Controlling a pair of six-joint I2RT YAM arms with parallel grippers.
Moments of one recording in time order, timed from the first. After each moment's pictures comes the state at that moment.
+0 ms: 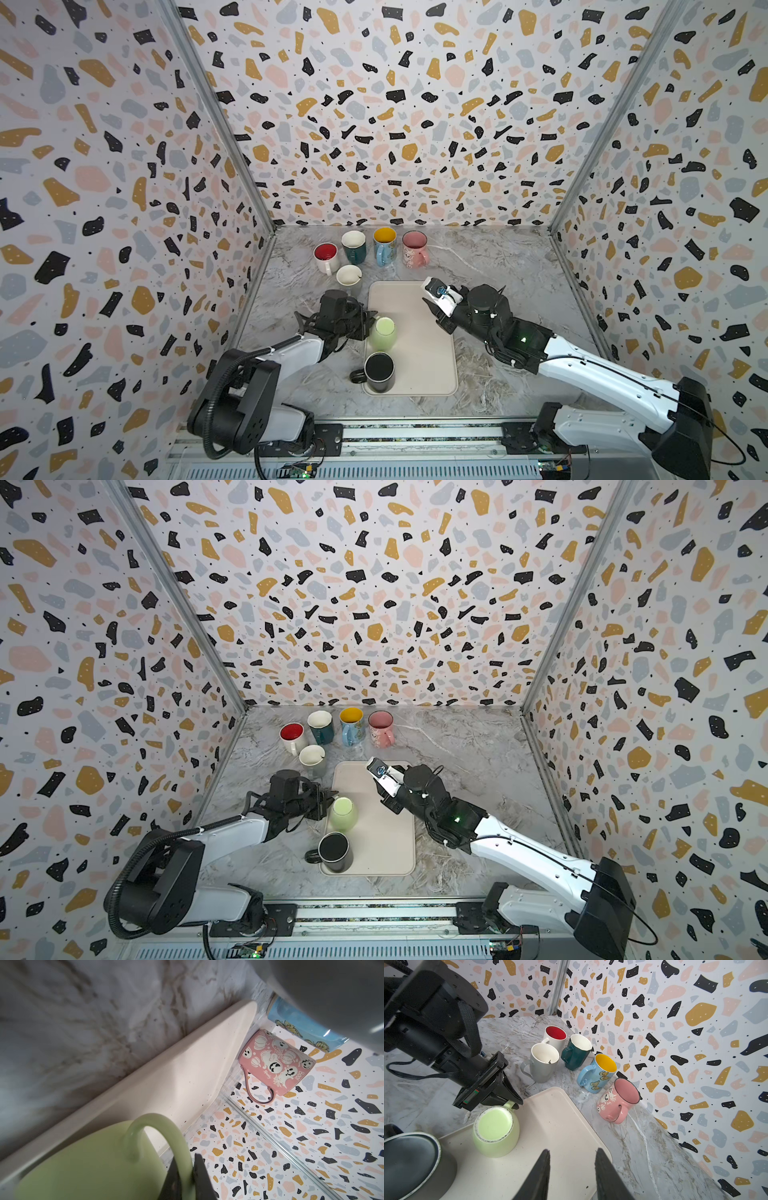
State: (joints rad) left arm -0.32 1.39 0.50 0.25 0.40 -1.83; right arm 0.94 1.13 0.90 -0.09 0.18 -0.31
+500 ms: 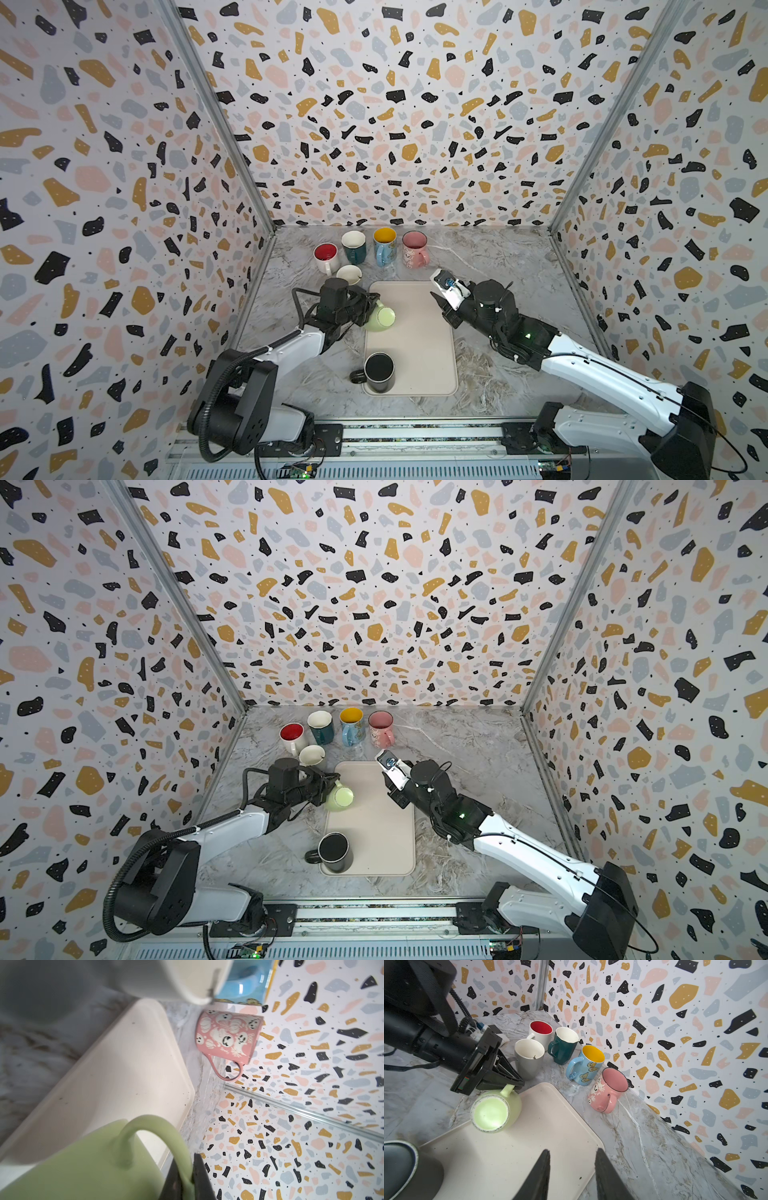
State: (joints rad) left arm -0.33 1.37 0.62 0.26 0.36 -1.48; right arm 0.87 1.11 0.90 -0.11 0.17 -0.26
